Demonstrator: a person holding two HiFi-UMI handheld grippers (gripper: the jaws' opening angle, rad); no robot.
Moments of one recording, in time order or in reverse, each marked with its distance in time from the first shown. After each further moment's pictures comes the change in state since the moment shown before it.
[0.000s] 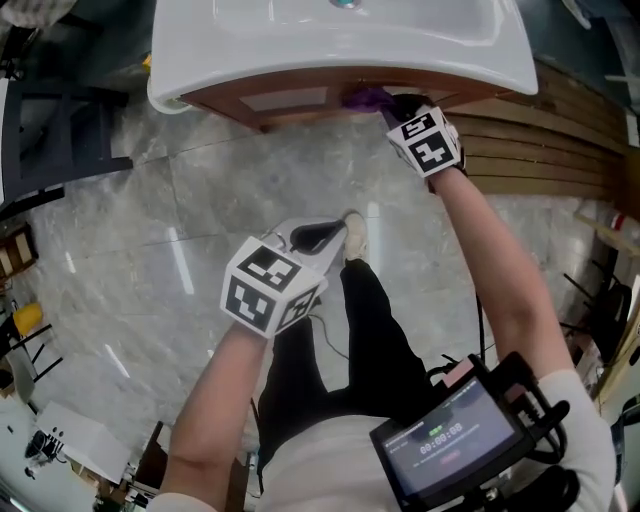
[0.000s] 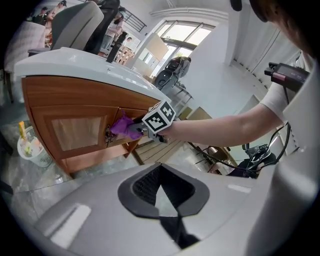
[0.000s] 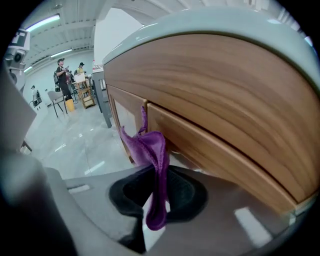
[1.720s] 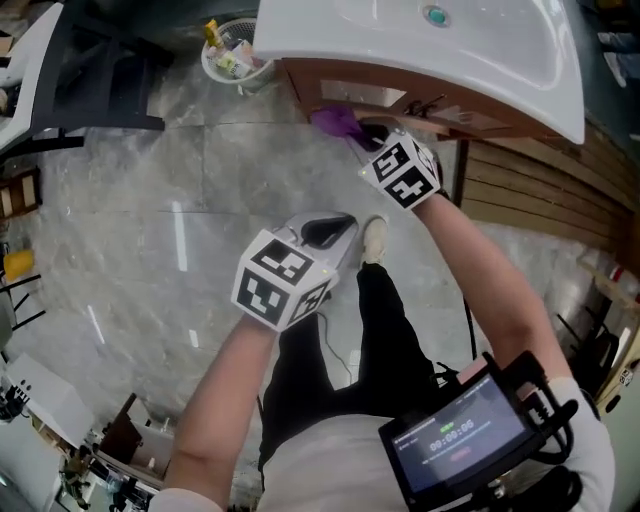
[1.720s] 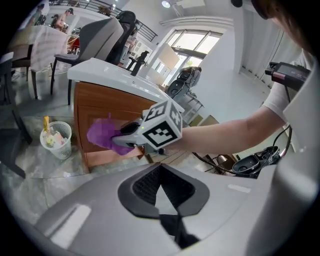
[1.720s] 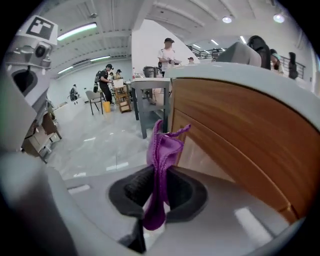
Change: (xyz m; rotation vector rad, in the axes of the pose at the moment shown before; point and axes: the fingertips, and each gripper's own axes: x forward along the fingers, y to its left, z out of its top) left arm -0.084 0.042 -0.030 -0.081 -0.088 0.118; right arm 0.011 0.205 0.116 -0.234 -0.127 0.300
